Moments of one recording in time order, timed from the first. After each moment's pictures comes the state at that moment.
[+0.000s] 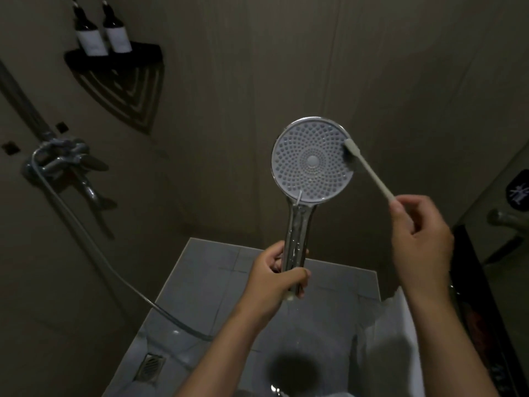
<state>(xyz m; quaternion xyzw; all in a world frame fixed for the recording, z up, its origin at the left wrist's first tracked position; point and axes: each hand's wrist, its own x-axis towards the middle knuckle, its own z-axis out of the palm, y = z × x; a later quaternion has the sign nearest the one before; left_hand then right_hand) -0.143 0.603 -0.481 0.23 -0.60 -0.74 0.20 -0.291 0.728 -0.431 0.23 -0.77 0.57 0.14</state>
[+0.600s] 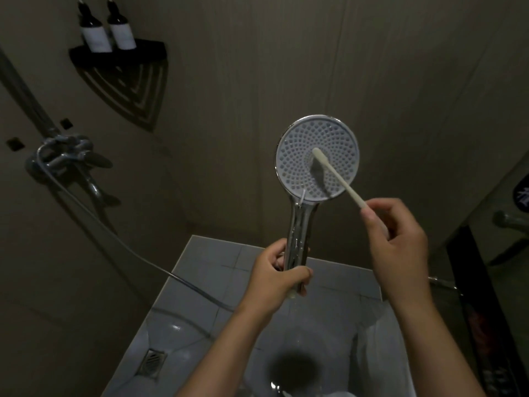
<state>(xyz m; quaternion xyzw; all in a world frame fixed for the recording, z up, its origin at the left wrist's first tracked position) -0.147 0.599 -0.482 0.24 -0.60 -0.74 0.21 -0.272 0.715 -0.433 0.32 -0.75 0.58 0.07</state>
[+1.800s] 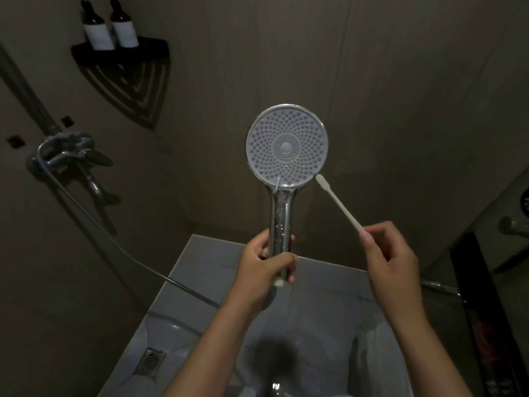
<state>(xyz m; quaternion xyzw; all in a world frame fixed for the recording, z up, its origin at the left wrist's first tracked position) -0.148 0.586 -0.463 0.25 -0.53 -0.77 0.27 -0.276 0.721 -0.463 0.32 -0.76 0.56 -0.02</state>
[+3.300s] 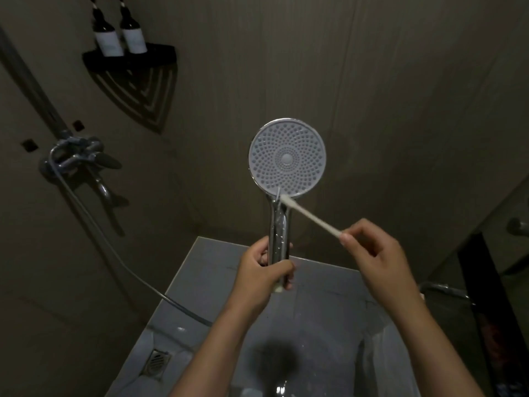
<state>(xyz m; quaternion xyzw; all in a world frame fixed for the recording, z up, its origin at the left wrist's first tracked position) -0.138 0.577 -0.482 0.27 -0.57 -0.73 0.27 -0.269 0.705 -0.448 0.39 -0.72 0.56 -0.10</state>
